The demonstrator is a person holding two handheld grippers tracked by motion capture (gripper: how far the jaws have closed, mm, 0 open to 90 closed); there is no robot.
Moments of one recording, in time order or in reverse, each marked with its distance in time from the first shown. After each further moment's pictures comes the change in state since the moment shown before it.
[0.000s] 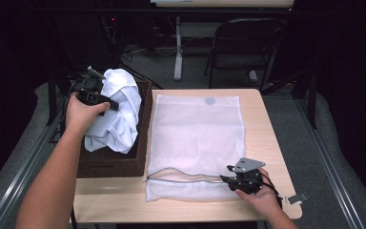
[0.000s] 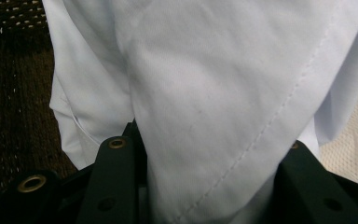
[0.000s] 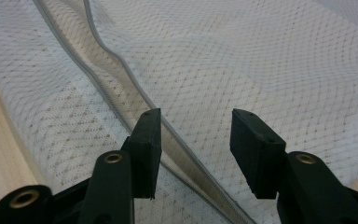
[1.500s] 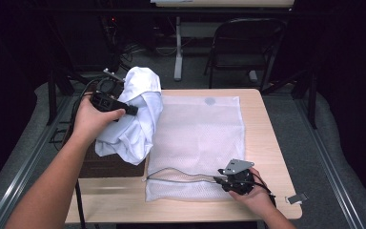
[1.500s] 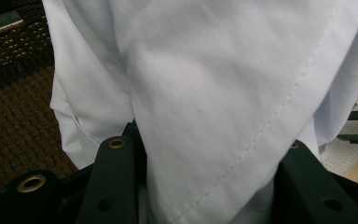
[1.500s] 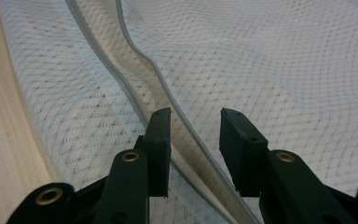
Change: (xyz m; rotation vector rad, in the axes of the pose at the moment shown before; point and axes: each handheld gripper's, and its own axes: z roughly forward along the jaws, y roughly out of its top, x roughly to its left) left arm -0.078 -0.011 -0.033 -0.039 -0.121 0.221; right arm 0.015 0.012 0.015 0.039 0.053 -0.072
